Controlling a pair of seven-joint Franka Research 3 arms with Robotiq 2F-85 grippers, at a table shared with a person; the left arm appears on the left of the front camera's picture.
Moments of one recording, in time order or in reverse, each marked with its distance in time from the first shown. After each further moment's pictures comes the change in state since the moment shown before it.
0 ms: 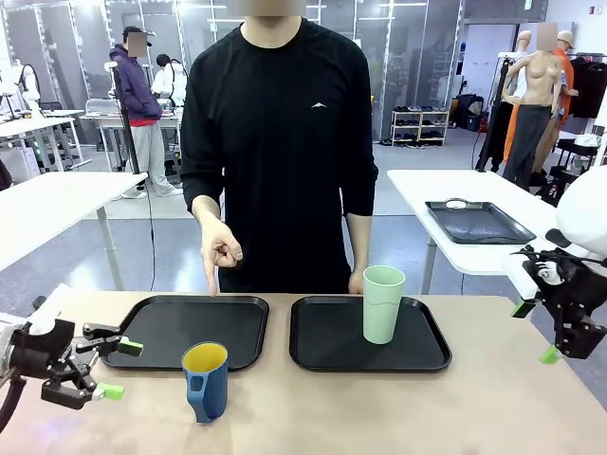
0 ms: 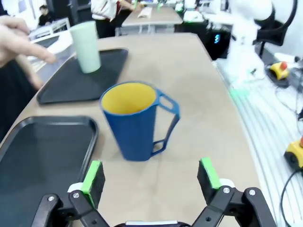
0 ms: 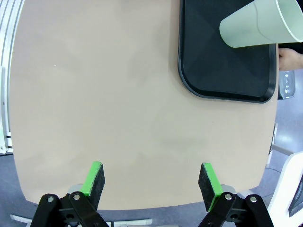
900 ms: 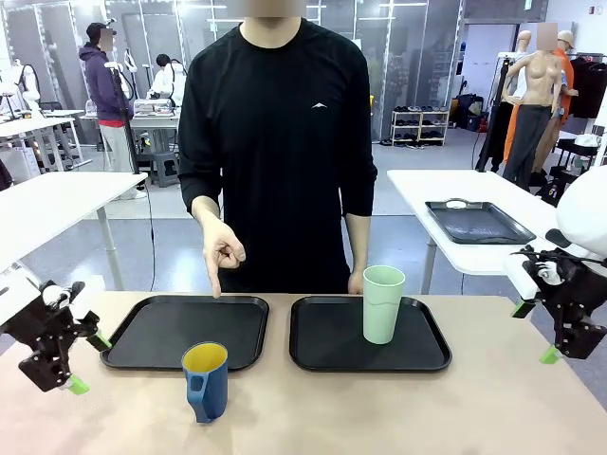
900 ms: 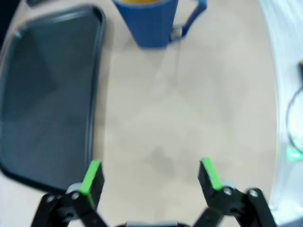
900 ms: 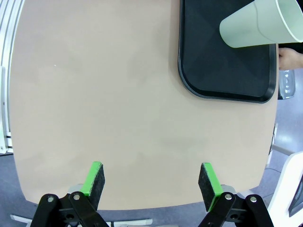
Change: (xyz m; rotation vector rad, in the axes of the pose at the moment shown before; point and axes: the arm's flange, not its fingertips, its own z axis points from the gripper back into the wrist) left arm 0.065 0.026 0.021 0.017 0.723 -0.032; right arm 0.000 0.000 0.000 0.000 0.000 0.000
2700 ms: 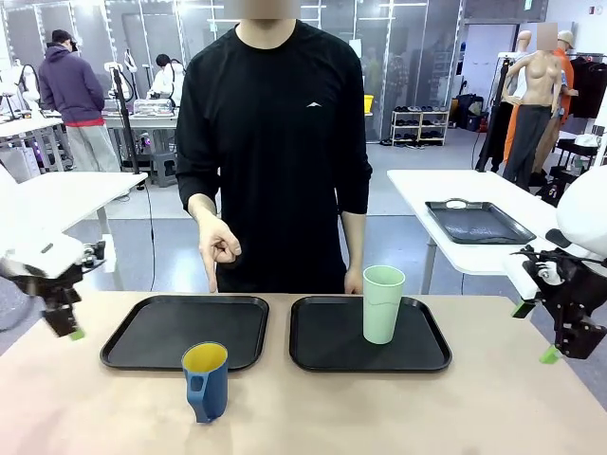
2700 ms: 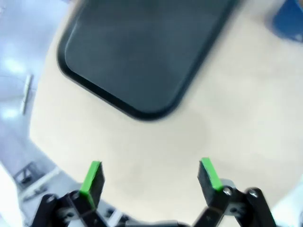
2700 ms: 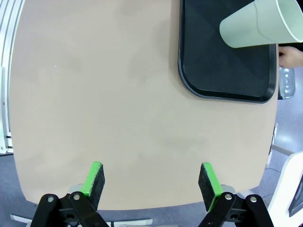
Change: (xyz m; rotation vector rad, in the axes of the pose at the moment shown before) left arm 0.023 0.053 0.046 0.287 0.397 0.316; right arm 0.000 0.000 0.000 0.000 0.000 0.000
